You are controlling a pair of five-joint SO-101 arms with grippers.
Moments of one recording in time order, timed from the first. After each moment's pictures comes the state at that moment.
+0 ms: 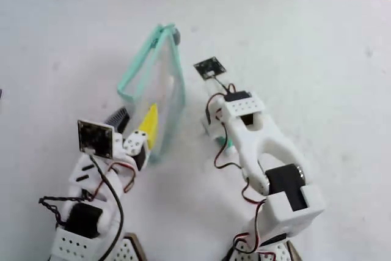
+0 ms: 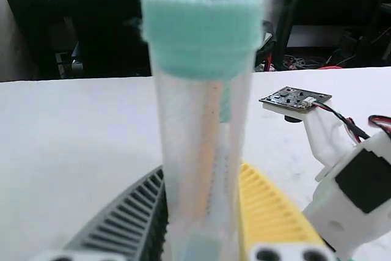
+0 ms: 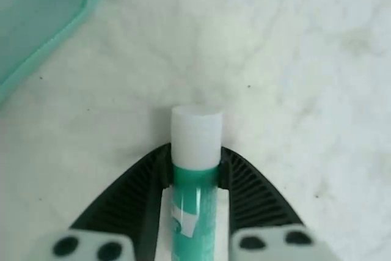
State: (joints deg) left arm 10.4 -102.4 91.2 32.9 7.9; right arm -18.1 8.1 28.8 49.1 14.5
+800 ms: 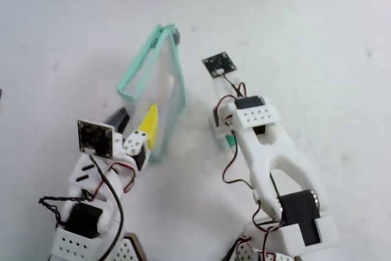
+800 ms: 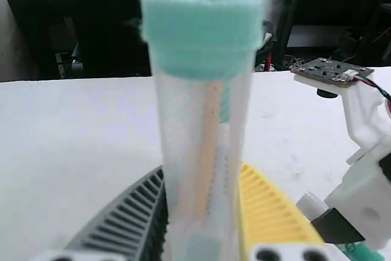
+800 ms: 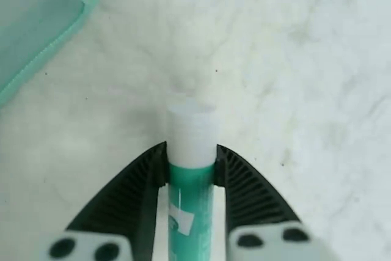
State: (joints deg) left arm 10.4 -102.4 91.2 32.9 7.9; right arm -16.4 -5.7 36.2 49.1 14.5
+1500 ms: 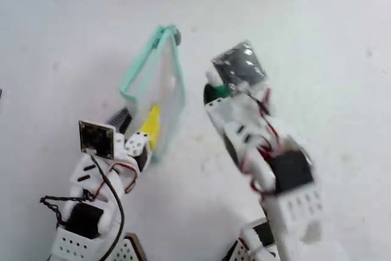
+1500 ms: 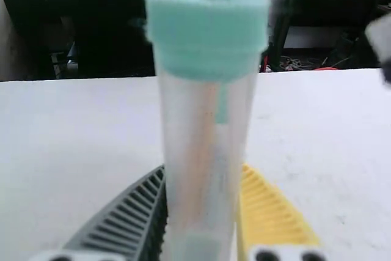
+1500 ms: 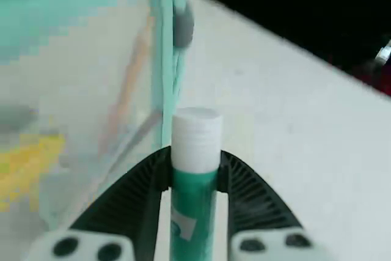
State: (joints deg) left arm 12.4 -102.4 91.2 32.9 7.8; right arm -23.2 -56.1 32.1 57.1 14.5
